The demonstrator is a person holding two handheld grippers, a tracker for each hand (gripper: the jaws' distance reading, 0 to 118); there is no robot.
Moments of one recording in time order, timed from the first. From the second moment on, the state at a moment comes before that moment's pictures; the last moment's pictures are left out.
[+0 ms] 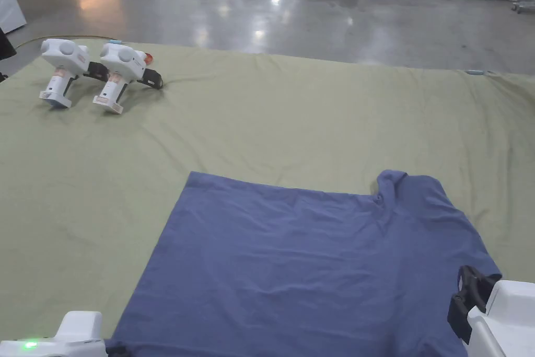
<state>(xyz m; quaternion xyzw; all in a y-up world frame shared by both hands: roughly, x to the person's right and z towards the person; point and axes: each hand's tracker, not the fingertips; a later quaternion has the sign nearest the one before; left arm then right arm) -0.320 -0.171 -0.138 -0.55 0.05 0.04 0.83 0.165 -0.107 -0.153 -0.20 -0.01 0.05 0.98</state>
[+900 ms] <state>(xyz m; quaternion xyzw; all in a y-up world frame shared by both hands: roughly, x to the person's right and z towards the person) -0.317 -0.156 -0.129 -0.53 0.01 0.05 0.85 0.247 -0.191 -0.098 -0.54 -0.05 0.00 0.84</state>
